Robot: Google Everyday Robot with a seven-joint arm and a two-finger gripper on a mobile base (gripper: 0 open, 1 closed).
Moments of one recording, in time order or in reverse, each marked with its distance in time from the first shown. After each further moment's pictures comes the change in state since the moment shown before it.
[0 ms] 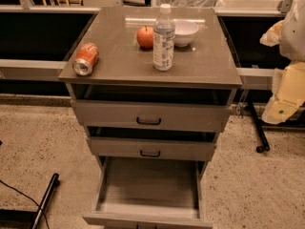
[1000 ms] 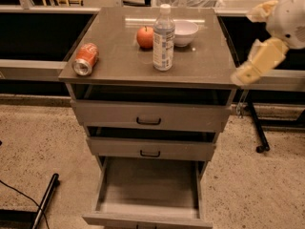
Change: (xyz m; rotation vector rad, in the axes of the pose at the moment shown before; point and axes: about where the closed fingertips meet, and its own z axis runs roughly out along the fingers) arm -0.047 -0.081 0.020 0.114 -0.444 0.058
